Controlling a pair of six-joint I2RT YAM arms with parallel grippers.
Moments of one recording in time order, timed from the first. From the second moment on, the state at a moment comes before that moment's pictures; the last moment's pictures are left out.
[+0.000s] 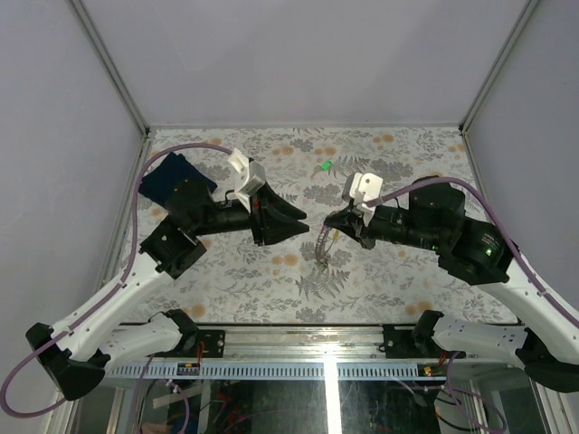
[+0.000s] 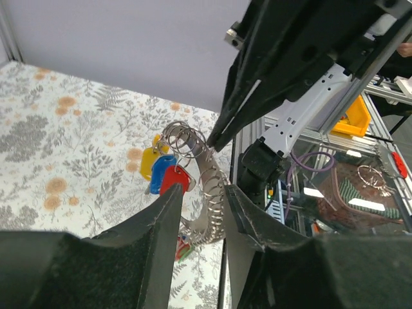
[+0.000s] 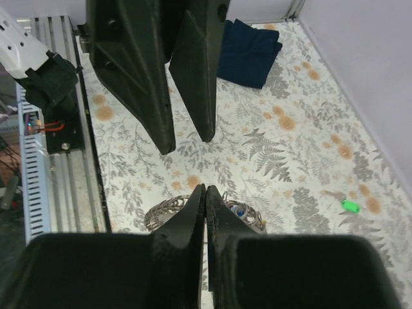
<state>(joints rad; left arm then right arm) -0.72 0.99 1.05 0.01 0.71 -0.27 0.93 0.97 1.37 -0.66 -0.25 -0.29</state>
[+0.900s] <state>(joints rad) -0.72 0.97 0.95 0.36 0.83 -0.29 0.93 0.94 1.29 -0.40 -0.36 -0.13</state>
